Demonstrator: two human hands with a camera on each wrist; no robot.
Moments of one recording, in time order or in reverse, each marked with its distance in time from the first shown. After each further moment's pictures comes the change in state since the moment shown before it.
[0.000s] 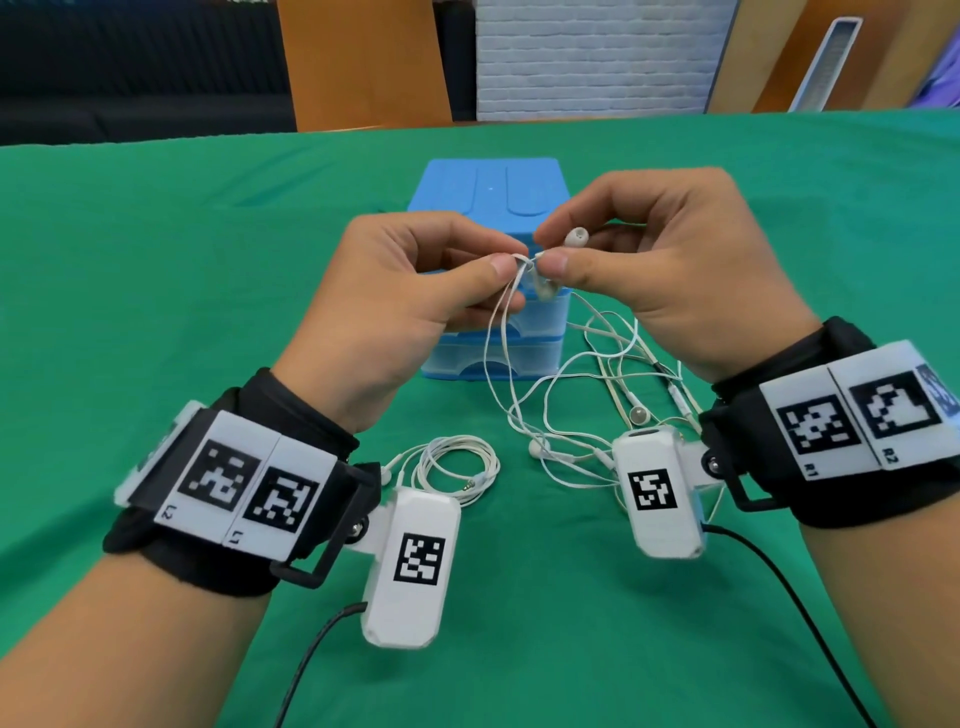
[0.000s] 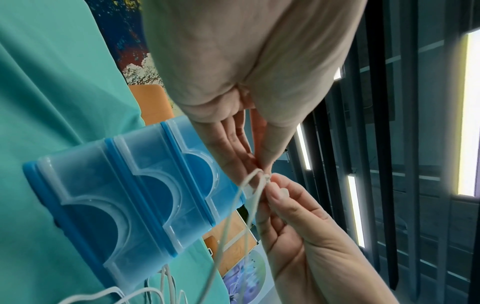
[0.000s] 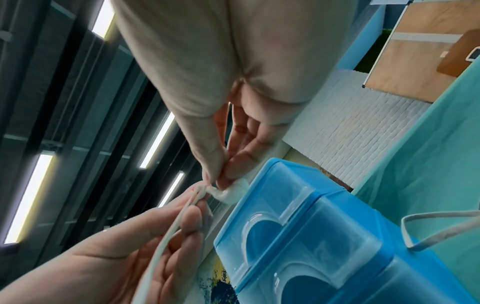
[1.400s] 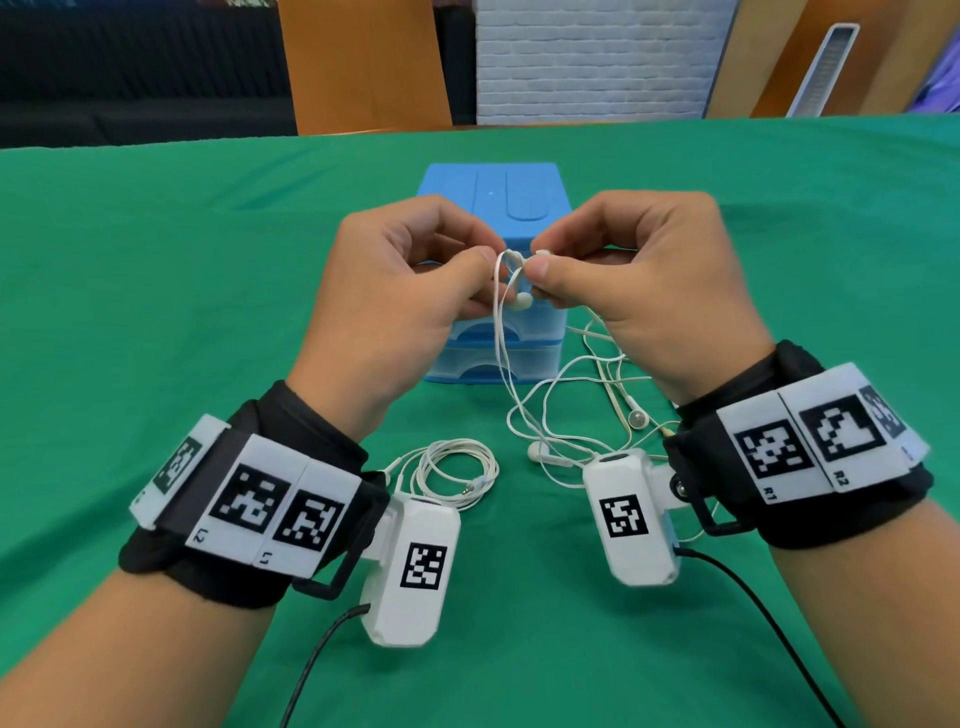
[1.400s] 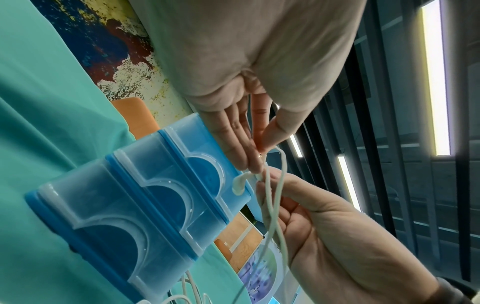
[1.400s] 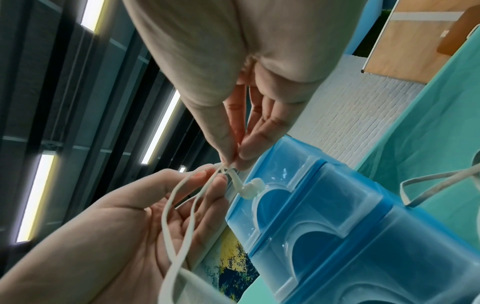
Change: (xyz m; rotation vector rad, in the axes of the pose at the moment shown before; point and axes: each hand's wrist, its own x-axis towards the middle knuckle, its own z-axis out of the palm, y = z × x) left_hand 0.002 -0.002 0.002 0.098 0.121 0.126; right_hand -0.003 0.002 0.019 0.015 0.193 0.064
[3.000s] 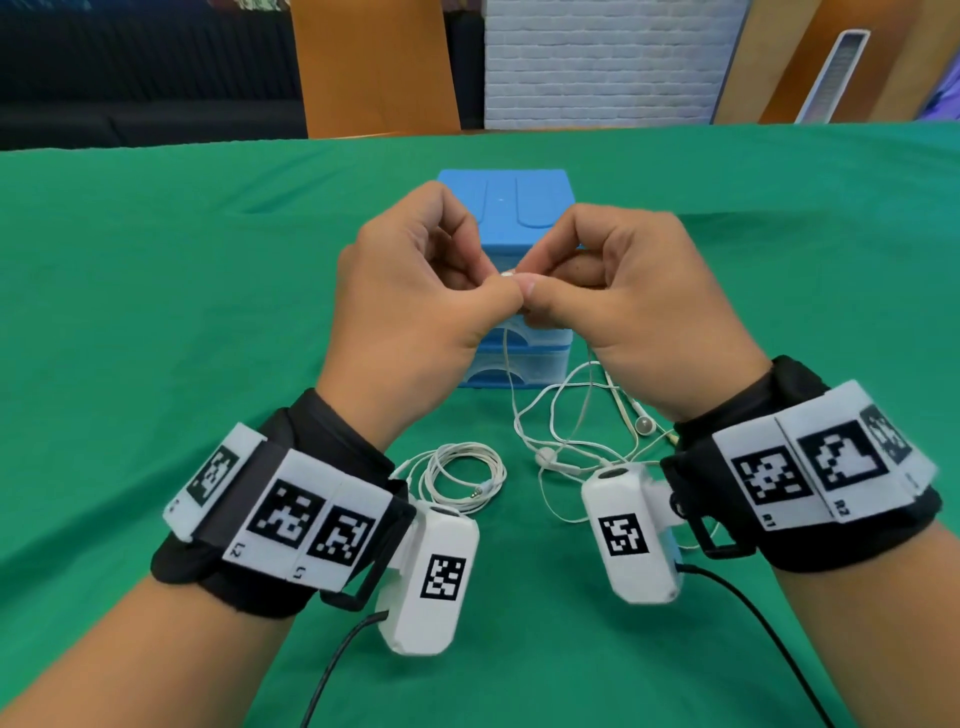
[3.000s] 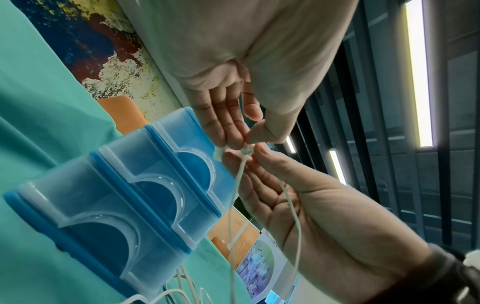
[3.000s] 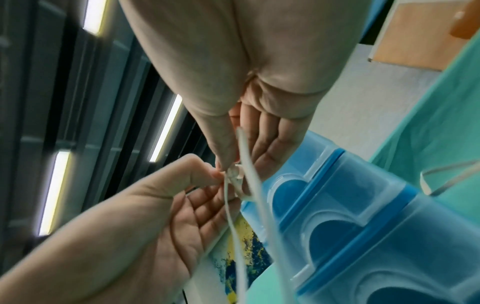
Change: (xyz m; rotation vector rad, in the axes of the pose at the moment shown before) left_hand -0.004 0.002 0.005 0.206 0.094 0.140; right_hand -0.007 -0.009 0.010 -0.012 -0.166 0.033
